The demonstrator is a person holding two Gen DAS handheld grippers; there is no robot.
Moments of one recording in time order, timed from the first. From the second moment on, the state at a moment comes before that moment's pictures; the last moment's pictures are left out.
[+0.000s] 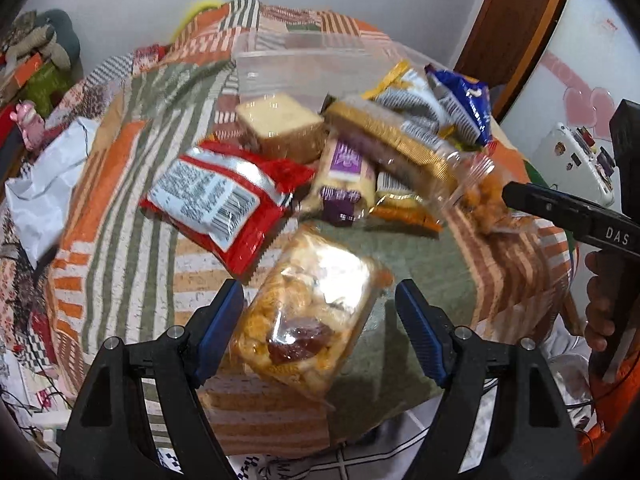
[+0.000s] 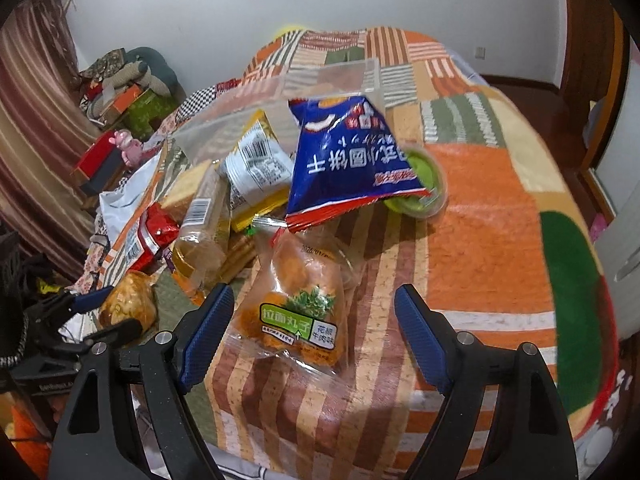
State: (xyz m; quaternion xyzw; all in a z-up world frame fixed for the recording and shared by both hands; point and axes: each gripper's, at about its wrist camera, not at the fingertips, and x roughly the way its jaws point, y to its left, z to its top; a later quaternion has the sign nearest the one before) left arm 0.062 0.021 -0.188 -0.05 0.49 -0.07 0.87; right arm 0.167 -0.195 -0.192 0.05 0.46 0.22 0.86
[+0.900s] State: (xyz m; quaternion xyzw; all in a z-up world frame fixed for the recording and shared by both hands) left arm 0.073 0.031 -0.148 -0.09 0.41 -0.05 0.91; right arm 0.153 -0.195 -0.169 0.05 0.43 0.26 0.86
